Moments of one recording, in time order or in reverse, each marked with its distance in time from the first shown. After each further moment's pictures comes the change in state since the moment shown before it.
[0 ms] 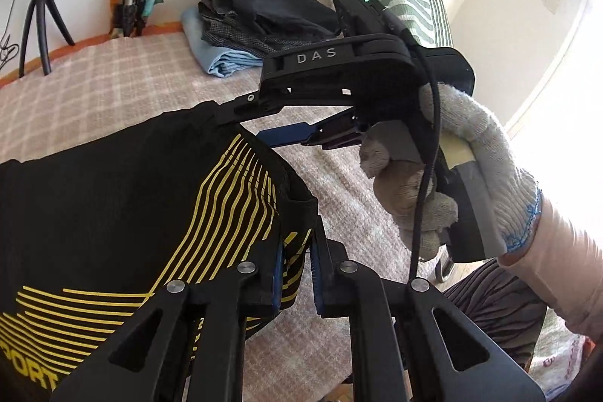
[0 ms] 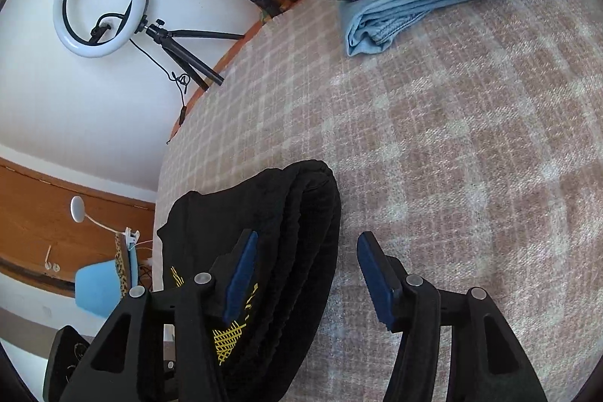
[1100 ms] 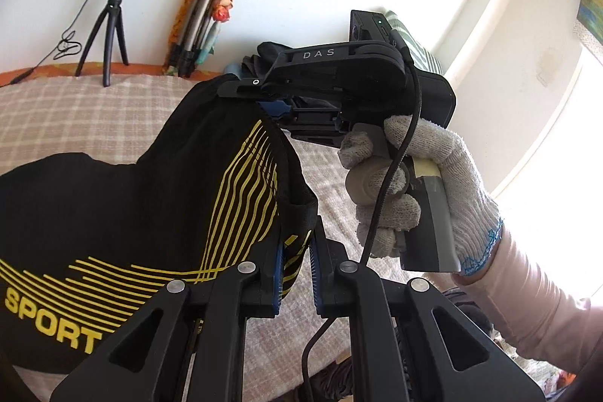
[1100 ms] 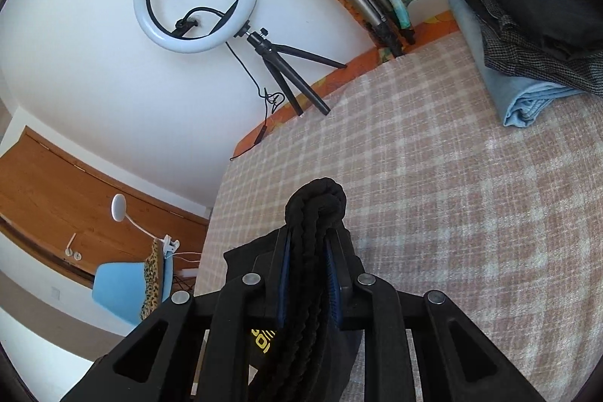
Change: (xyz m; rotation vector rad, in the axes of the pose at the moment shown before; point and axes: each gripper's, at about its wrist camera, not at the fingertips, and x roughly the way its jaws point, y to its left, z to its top) left arm -0.109 0.045 -0.019 -0.160 -0.247 -0.026; right arm -0.004 0.137 0.003 -0.160 -0.132 0.126
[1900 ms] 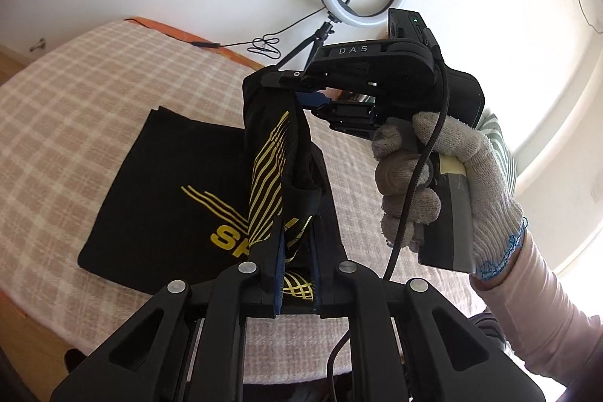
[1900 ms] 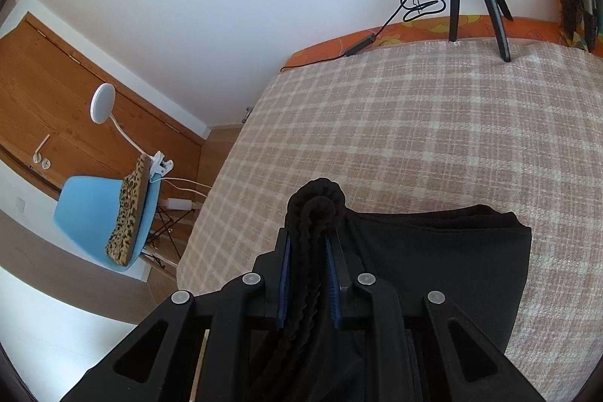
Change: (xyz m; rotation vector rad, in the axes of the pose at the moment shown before) left arm -0.134 0.155 -0.064 -0.356 -0.192 0.259; right arm 0.214 0.173 -0.062 -0.280 0.242 -0.052
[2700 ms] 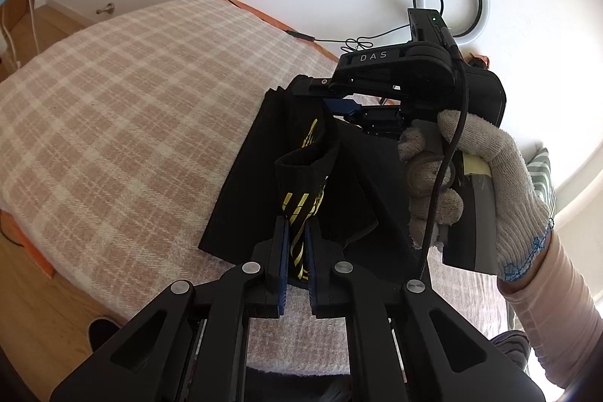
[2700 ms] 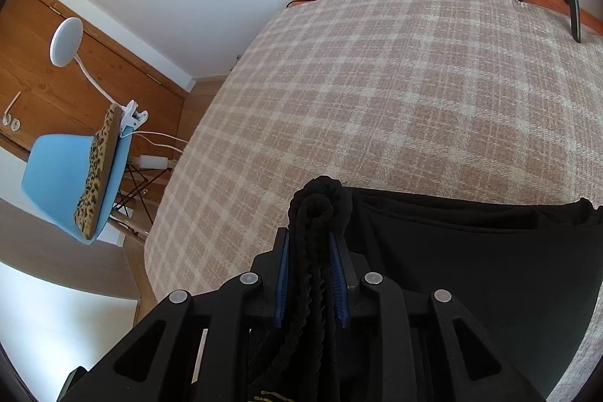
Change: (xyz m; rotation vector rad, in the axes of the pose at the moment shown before) left arm -0.035 0.069 -0.019 -0.151 0.001 0.172; right arm 0.103 0.038 -0.002 -0.055 0.175 -0.068
